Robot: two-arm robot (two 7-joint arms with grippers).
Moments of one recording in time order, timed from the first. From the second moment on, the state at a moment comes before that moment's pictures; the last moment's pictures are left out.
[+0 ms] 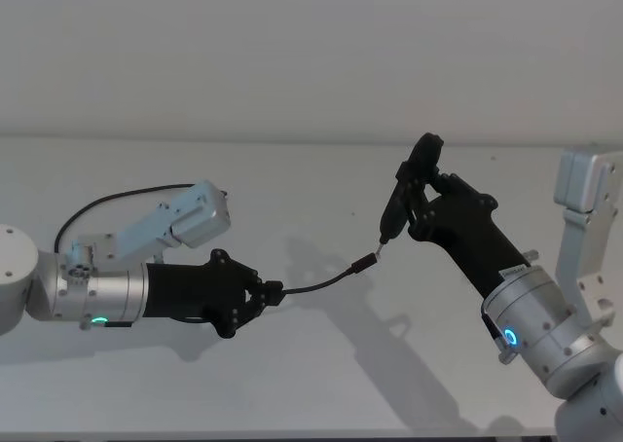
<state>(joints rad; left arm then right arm) -0.70 0.51 0.78 -1.32 -0.38 0.09 -0.89 0.03 0.25 -0.19 -1.82 0.42 0.07 0.18</state>
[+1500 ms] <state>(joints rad) -0.70 0.51 0.78 -1.32 -0.38 0.09 -0.89 0.05 0.25 -0.19 -1.77 0.42 0.06 0.20</state>
